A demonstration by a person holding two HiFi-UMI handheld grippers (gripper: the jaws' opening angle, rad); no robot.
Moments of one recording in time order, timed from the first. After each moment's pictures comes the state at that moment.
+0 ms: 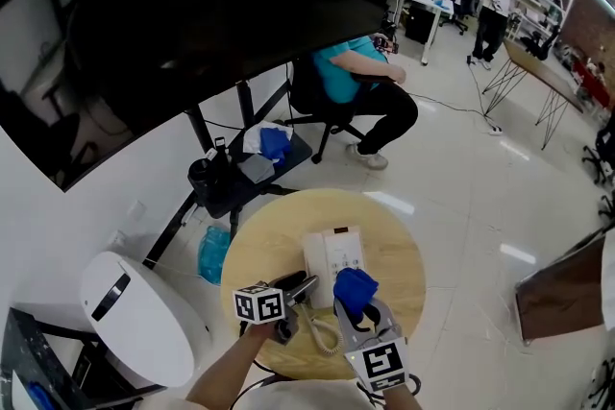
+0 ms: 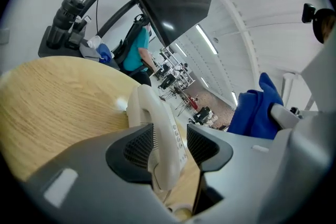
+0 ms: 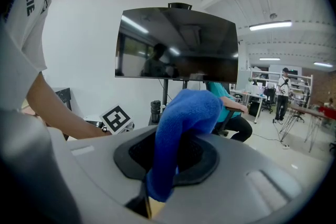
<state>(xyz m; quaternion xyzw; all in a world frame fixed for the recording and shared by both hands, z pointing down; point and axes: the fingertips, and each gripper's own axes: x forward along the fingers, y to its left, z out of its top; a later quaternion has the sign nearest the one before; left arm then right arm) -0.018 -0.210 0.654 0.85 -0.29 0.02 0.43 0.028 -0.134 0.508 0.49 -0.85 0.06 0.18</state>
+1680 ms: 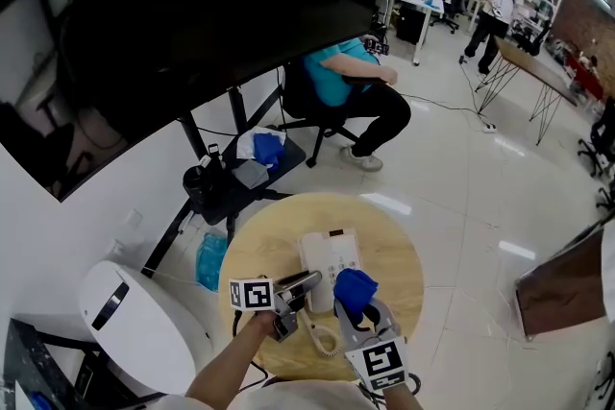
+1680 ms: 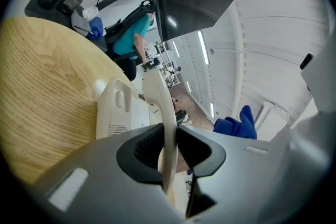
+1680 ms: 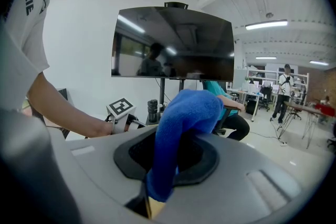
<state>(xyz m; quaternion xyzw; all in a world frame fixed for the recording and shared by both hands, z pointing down) 0.009 -0.212 0.620 0.83 -0.16 -0.06 0.54 0.038 -0.136 0.514 0.50 -0.84 0.06 0.18</state>
